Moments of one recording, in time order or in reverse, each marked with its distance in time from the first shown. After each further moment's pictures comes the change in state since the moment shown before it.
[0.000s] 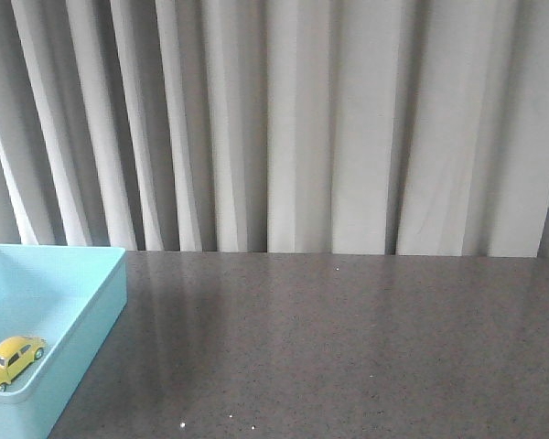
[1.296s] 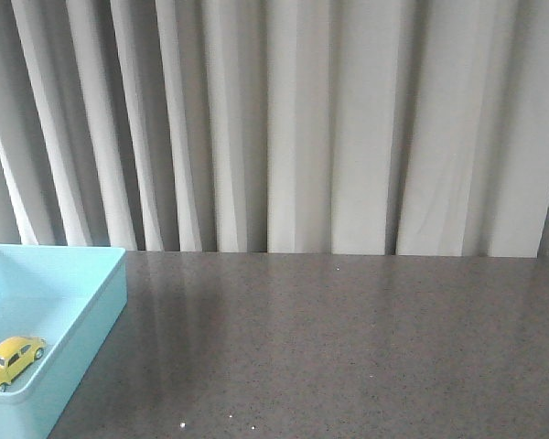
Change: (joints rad) left arm -0.089 -1.115 0.862 0.003 -0.635 -0.021; right arm 0.000 0.000 0.000 0.001 0.009 0.000
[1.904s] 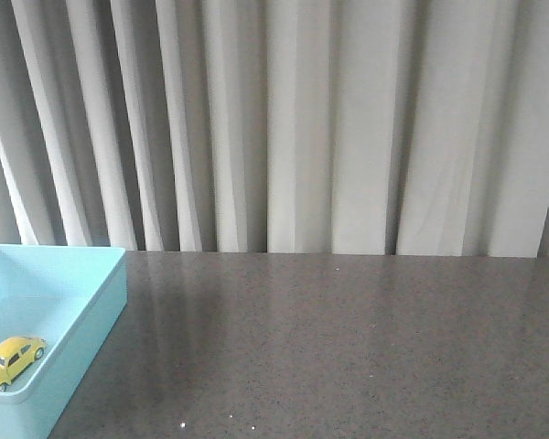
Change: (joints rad) left arm 0.000 0.000 0.000 0.000 0.000 0.000; right arm -0.030 -0.127 0.010 -0.067 -0.039 -0.003
